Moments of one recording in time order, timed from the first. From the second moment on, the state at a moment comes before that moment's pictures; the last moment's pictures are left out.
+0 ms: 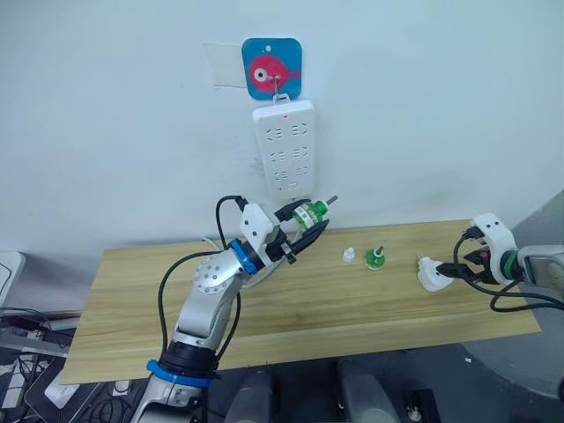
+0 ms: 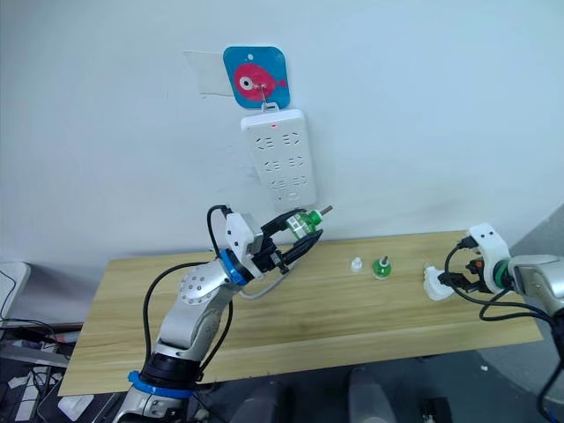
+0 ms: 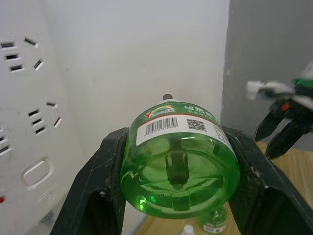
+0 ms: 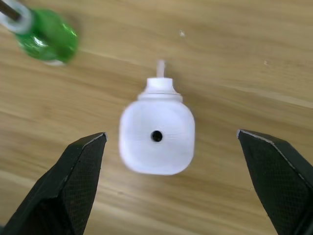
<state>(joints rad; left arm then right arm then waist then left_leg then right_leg) -0.31 0.21 -0.15 -0.08 -0.28 -0.02 -0.70 -0.56 -1.01 0.36 0.52 0.47 0.70 0.73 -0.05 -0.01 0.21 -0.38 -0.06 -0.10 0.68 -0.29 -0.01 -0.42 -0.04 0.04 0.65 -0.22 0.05</state>
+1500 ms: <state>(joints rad) -0.25 0.25 -0.15 -0.16 -0.28 0.02 -0.69 -0.73 -0.75 0.24 0.92 0.01 0.66 0.97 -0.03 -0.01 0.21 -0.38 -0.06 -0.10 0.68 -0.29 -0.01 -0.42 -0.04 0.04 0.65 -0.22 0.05</state>
